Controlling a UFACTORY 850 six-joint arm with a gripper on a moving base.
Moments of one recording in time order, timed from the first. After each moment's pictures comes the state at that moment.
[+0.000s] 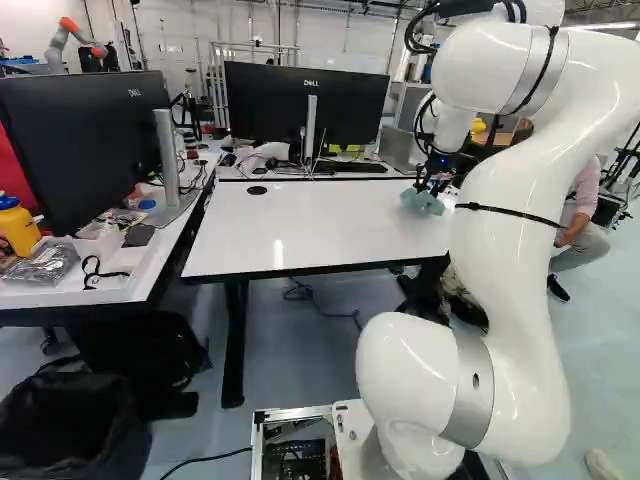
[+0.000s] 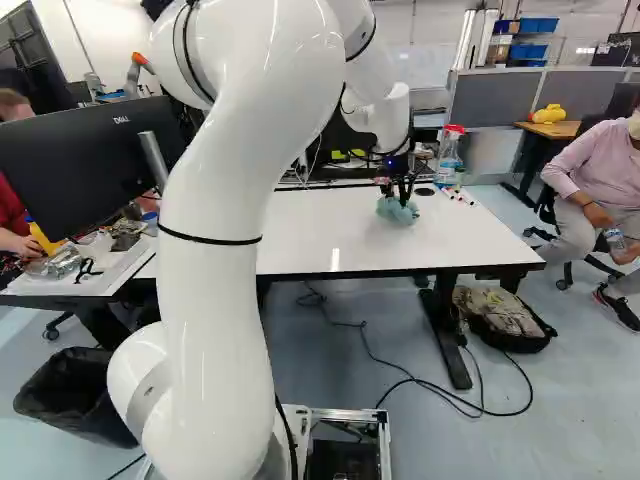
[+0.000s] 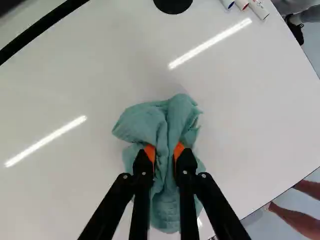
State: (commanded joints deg) arm -28.1 -29.1 -83.9 0.0 -34.4 0.0
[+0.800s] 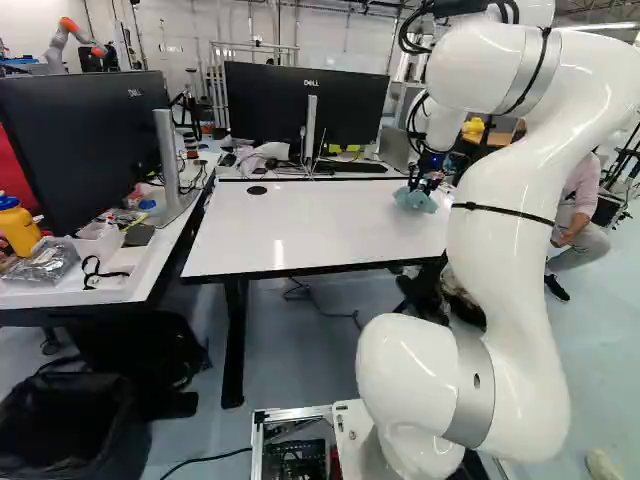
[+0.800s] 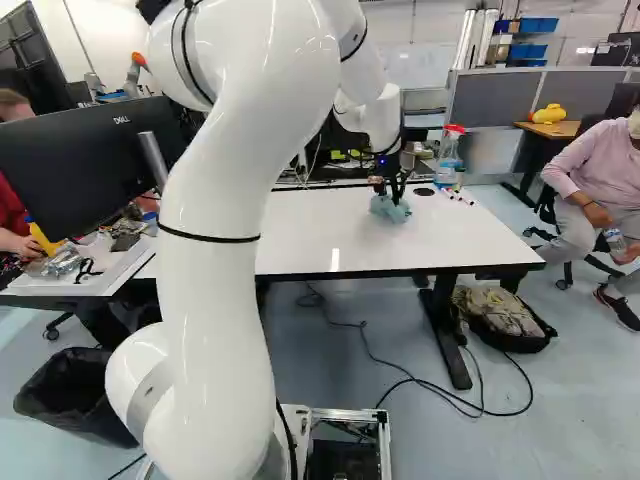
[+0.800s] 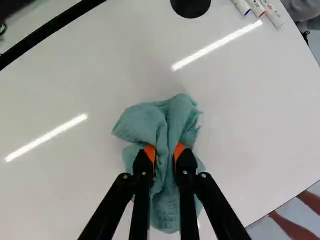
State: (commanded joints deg) arm -25.2 -29.4 -84.3 0.0 -33.7 0.0
